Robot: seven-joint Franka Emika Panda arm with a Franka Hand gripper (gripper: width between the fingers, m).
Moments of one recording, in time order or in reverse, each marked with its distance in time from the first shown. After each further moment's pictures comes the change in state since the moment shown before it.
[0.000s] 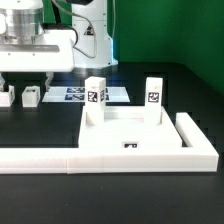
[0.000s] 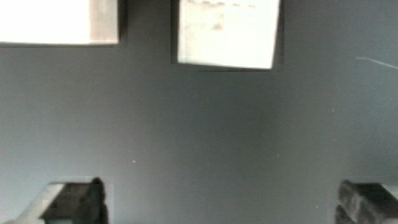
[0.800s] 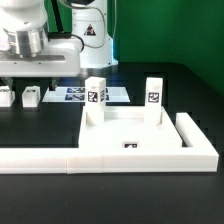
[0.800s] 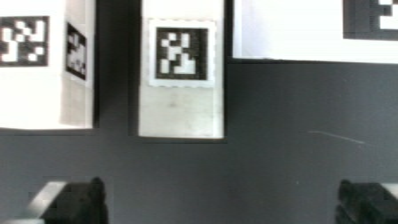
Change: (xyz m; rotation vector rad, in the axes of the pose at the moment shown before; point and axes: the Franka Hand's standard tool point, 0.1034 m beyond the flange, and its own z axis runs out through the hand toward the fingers) arm -0.021 -0.011 0.001 0.050 -0.436 0.054
